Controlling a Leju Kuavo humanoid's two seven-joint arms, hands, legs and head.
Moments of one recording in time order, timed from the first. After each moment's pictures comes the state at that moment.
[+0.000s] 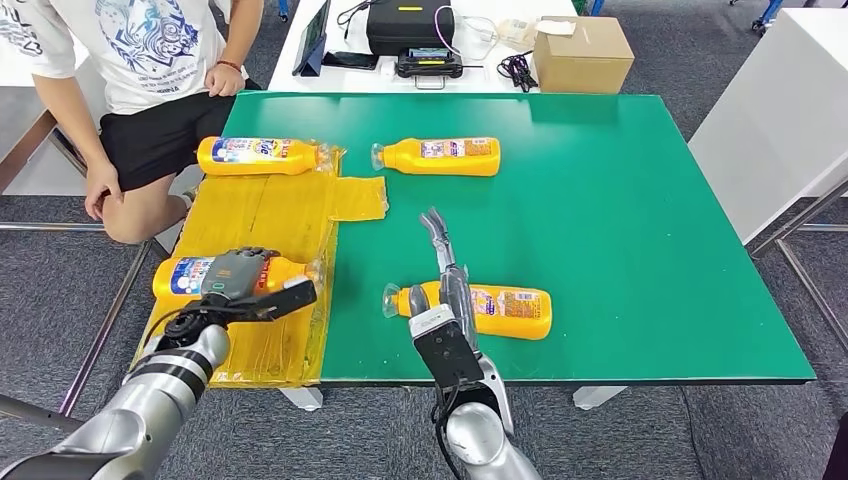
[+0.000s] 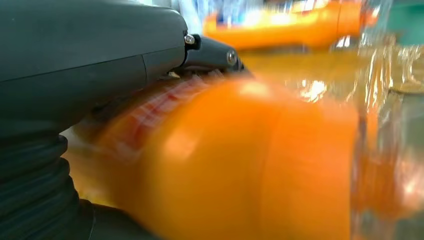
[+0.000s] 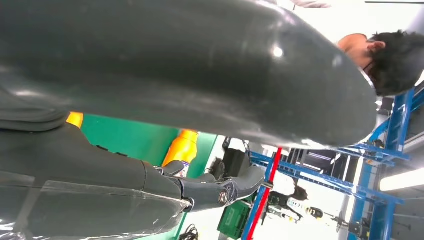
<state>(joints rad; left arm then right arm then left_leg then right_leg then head) -0.65 -0.04 -0.02 -0.47 -1.32 0.29 -0.15 -0.10 0.27 0.53 -1.46 0.32 -0.33 -0.42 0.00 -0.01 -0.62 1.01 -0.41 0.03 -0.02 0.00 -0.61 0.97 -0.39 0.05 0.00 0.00</state>
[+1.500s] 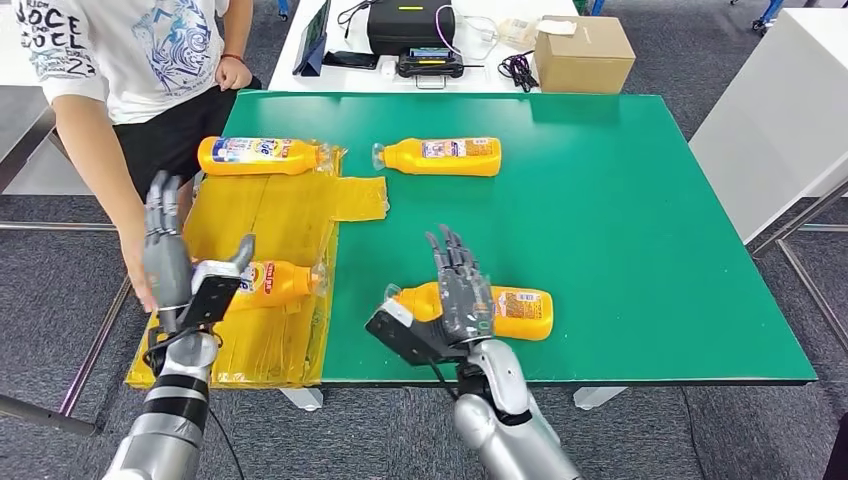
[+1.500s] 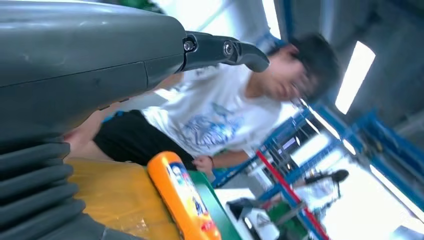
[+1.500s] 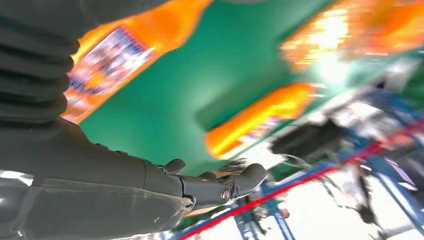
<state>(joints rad) -0.39 -0.17 0.18 -1.01 -0.62 0.70 -0.68 -0.24 0.16 0.53 -1.22 0.95 -0.36 0.00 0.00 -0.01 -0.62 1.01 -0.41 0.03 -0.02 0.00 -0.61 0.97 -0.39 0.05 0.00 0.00</state>
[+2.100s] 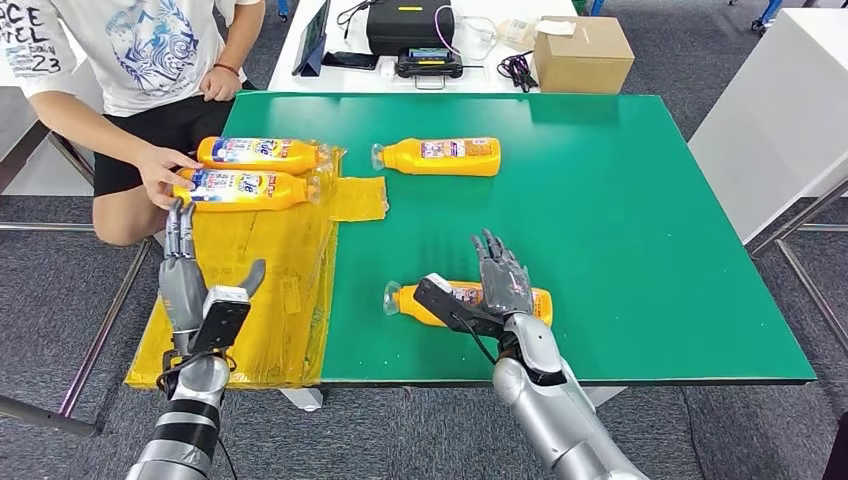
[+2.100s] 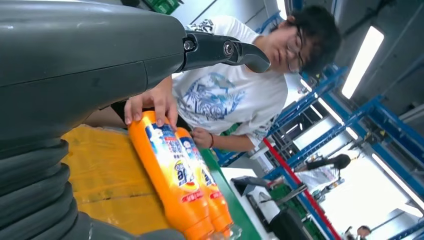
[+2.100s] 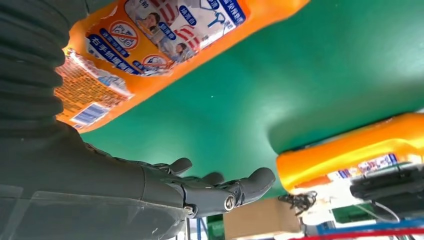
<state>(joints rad) -0.31 -0.19 0.13 -1.03 -0.58 0.70 -0.68 -0.37 0.07 0.44 -1.00 0.96 -0.20 0.10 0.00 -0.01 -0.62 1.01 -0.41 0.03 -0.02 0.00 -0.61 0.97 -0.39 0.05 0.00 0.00</state>
